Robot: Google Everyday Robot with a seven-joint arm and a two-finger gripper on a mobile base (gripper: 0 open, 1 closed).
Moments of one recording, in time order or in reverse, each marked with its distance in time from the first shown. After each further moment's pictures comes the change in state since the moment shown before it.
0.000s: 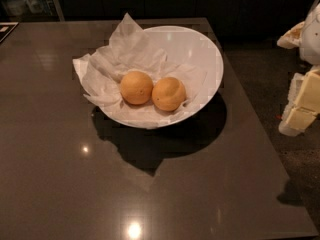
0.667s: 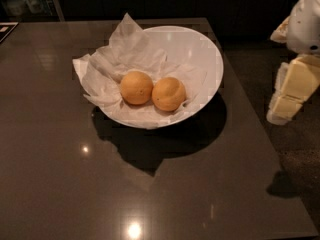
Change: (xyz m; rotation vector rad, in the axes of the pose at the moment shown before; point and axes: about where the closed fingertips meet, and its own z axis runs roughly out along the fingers) arm -0.016 -0.010 0.000 -0.013 0.037 0.027
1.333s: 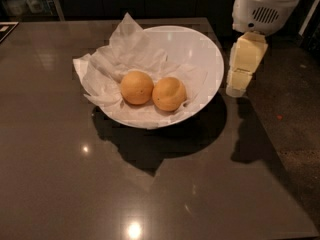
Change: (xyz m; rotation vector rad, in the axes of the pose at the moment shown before) arm -0.059 -0.044 0.026 -0.044 0.073 -0.029
